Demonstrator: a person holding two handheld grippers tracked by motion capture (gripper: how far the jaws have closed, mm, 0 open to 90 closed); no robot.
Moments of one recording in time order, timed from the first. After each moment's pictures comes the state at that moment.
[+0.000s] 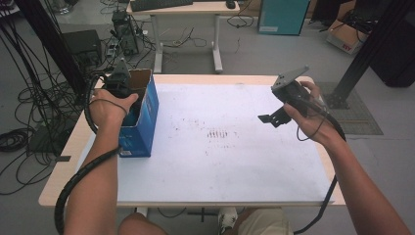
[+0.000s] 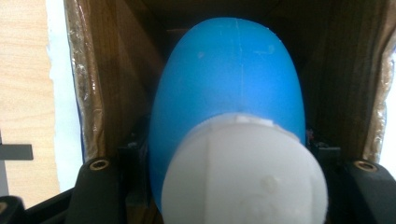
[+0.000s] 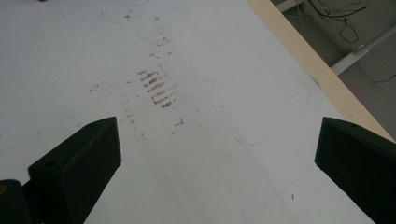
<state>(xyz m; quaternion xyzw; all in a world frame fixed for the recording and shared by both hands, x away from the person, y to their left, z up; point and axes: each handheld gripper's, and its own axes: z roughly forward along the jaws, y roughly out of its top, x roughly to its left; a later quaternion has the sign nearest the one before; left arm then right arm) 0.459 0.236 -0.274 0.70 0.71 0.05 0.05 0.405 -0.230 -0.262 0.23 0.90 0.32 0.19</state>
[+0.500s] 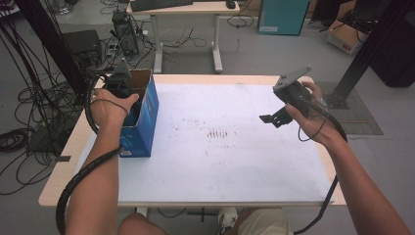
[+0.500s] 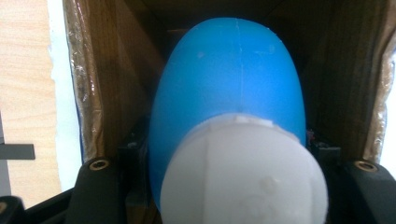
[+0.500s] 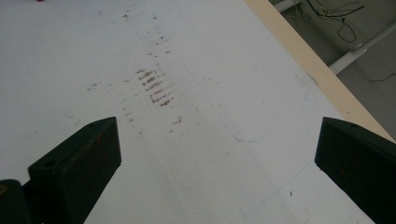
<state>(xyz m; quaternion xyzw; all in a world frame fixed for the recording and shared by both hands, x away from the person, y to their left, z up) 0.459 0.235 -0.274 0.70 0.71 0.05 0.05 0.404 -0.234 -0.263 0.23 0.90 0.32 0.19</state>
